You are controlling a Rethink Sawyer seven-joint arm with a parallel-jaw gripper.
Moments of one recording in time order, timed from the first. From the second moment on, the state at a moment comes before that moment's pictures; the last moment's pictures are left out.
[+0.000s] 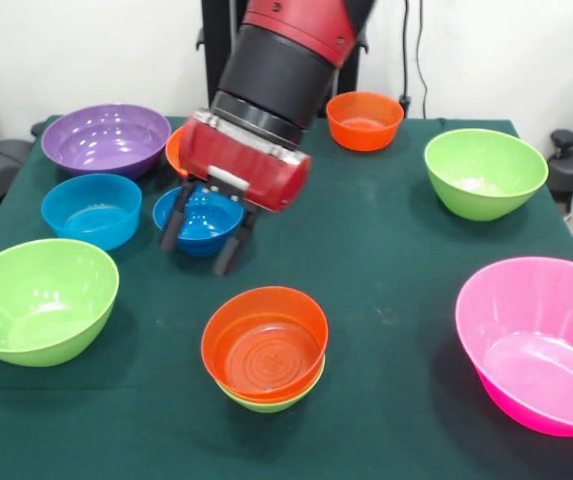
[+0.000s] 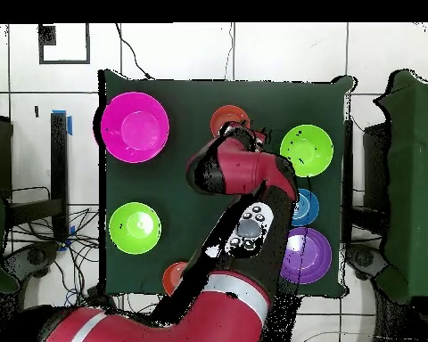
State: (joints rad) arm 0.00 -0.41 -0.41 1.38 -0.12 0.09 2.18
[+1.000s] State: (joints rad) arm -0.07 -0.45 -0.40 1.51 -0.27 -0.02 2.18
